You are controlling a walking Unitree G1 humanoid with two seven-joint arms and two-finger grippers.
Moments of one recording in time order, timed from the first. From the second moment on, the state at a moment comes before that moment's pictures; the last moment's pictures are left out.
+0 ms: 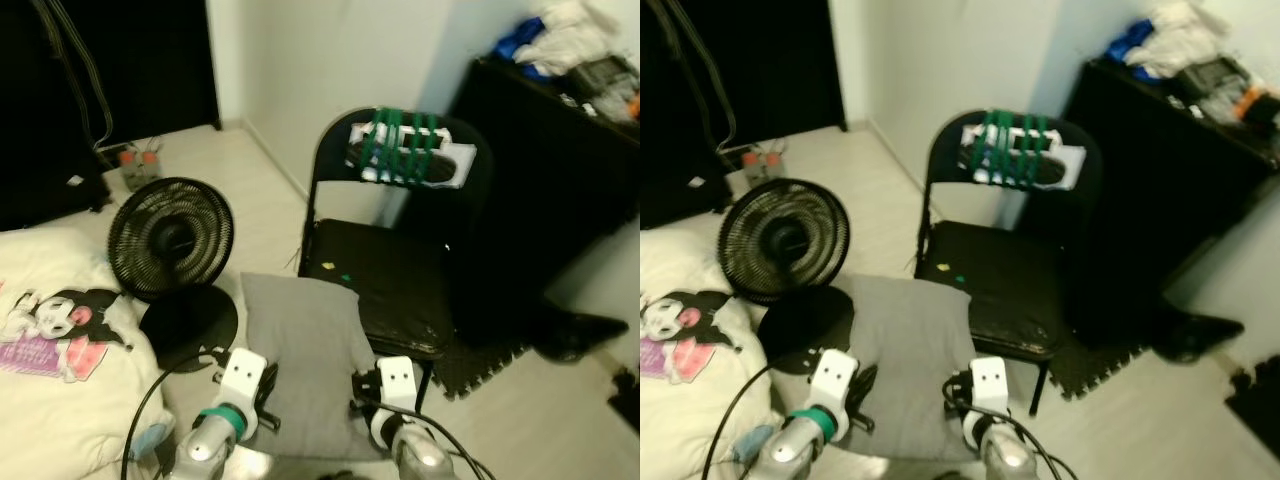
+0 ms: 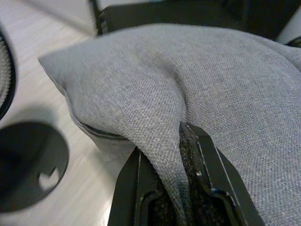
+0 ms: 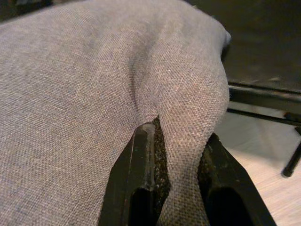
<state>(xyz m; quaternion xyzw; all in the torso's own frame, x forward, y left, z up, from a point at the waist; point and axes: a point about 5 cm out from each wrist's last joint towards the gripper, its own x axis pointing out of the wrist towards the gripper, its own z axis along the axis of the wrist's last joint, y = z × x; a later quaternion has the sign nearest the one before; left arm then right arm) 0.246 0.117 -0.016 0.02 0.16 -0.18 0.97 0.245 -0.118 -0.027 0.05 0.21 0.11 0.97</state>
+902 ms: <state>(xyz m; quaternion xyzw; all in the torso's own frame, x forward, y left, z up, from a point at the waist) 0.248 0.109 -0.017 0.05 0.17 -0.17 0.97 0.239 -0.130 -0.033 0.03 0.22 0.10 0.97</state>
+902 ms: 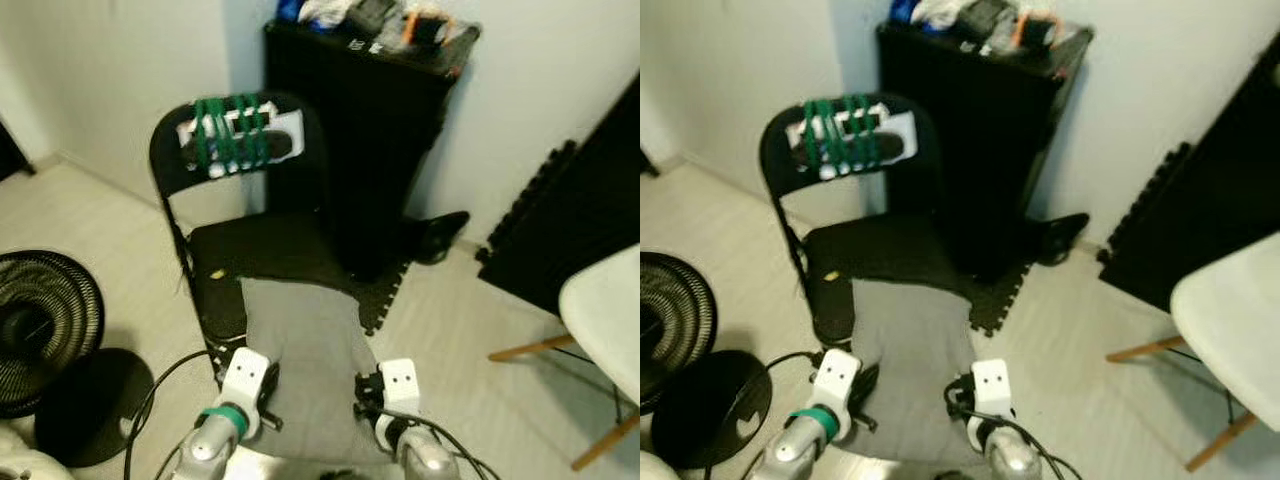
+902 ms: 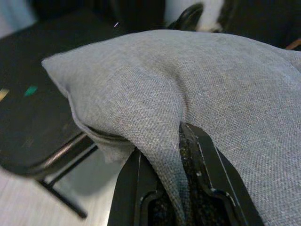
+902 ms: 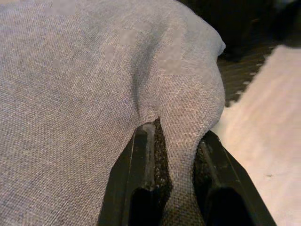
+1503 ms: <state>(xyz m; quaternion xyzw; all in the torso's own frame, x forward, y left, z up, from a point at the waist) 0.235 0.132 -0.031 0.06 0.20 -0.13 0.97 0.235 -0.133 -0.037 0.02 0.23 0.08 0.97</state>
